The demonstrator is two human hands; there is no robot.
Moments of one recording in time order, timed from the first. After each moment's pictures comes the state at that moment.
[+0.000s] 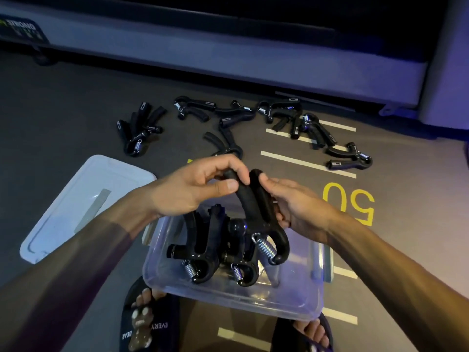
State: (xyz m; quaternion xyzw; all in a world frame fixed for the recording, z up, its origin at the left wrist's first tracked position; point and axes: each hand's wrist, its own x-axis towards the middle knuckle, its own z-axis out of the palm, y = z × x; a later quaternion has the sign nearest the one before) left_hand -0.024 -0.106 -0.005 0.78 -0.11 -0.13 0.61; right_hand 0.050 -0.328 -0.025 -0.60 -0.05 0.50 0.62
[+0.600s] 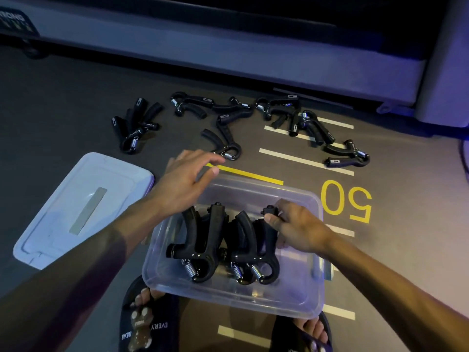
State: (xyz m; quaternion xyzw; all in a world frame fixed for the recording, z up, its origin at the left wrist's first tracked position) left_hand -0.022 -0.085 -0.065 0.94 0.03 0.01 0.34; right_hand 0.039 -0.354 -0.071 -0.88 -0.18 0.37 0.25
